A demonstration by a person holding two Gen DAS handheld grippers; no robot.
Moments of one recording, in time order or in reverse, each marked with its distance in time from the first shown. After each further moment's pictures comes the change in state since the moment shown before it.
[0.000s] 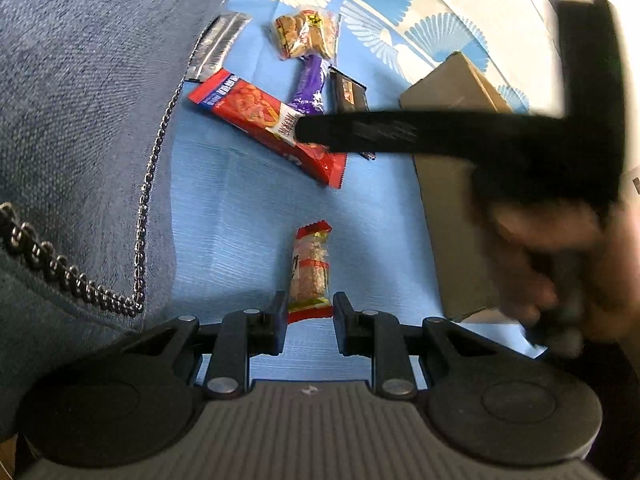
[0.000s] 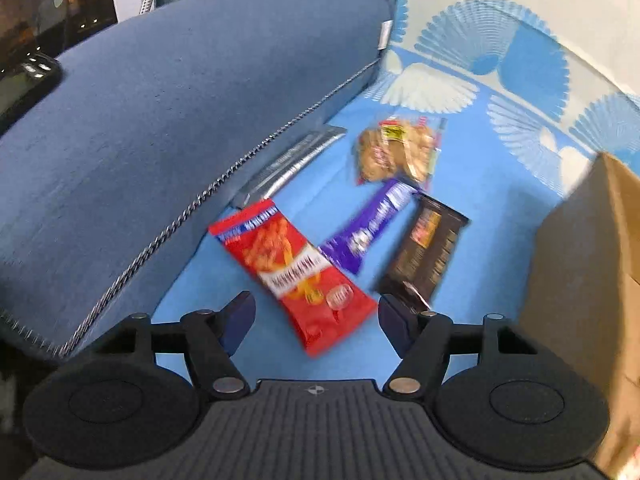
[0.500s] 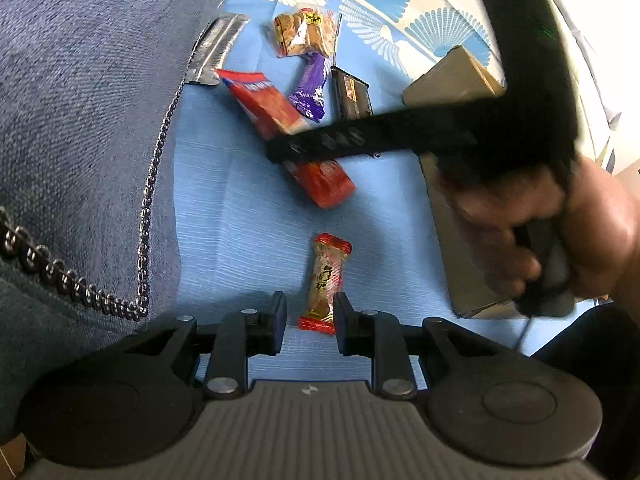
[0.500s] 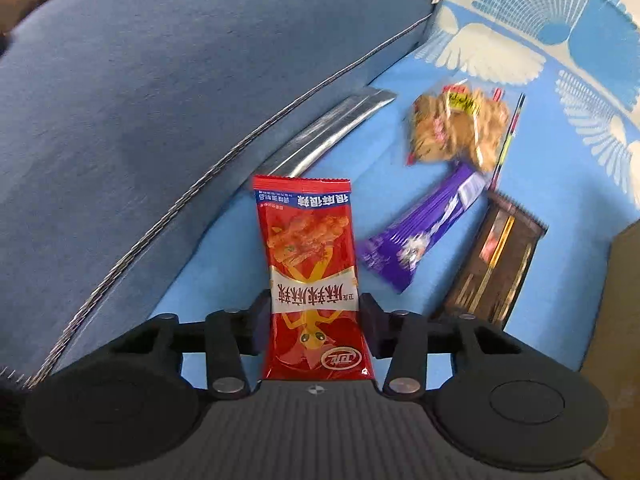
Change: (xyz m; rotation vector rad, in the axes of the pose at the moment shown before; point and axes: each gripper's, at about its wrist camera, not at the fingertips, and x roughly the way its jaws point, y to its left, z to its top) left arm 0.006 -0.003 0.000 0.024 -0.003 0.024; right arm 0.044 -0.005 0.008 -0.030 0.125 0.137
